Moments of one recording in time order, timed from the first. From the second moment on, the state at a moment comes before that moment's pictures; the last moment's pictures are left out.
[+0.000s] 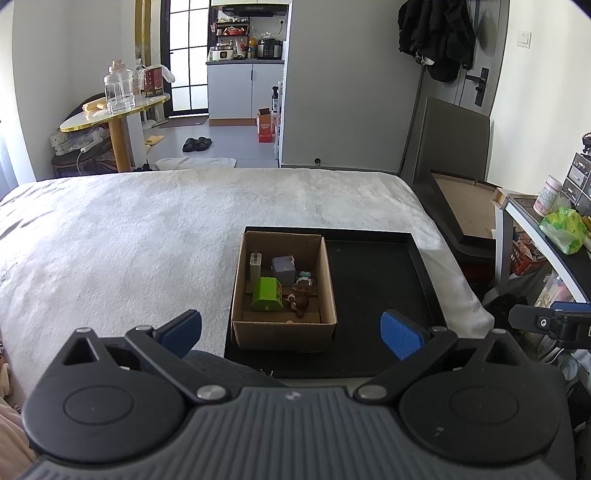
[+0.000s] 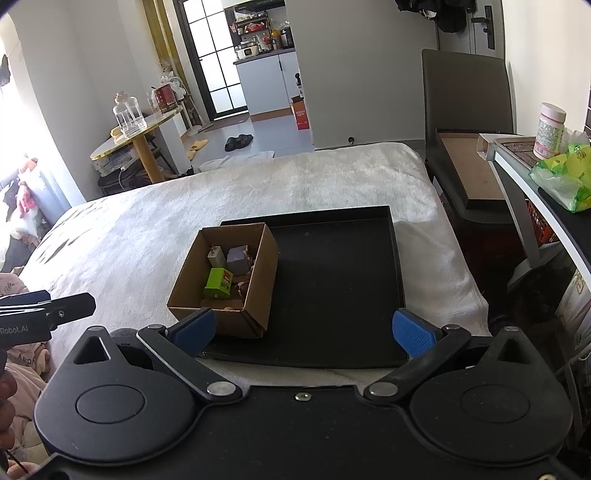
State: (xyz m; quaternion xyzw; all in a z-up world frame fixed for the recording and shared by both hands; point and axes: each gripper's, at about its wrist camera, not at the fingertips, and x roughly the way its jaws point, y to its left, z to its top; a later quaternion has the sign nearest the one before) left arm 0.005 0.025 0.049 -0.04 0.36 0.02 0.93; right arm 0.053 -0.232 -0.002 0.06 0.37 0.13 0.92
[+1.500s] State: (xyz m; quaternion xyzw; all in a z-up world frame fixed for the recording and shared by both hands) left arm 0.007 0.021 0.045 -0.03 0.36 0.02 0.93; right arm 0.051 -0.232 -0.008 0.06 0.38 0.13 0.91
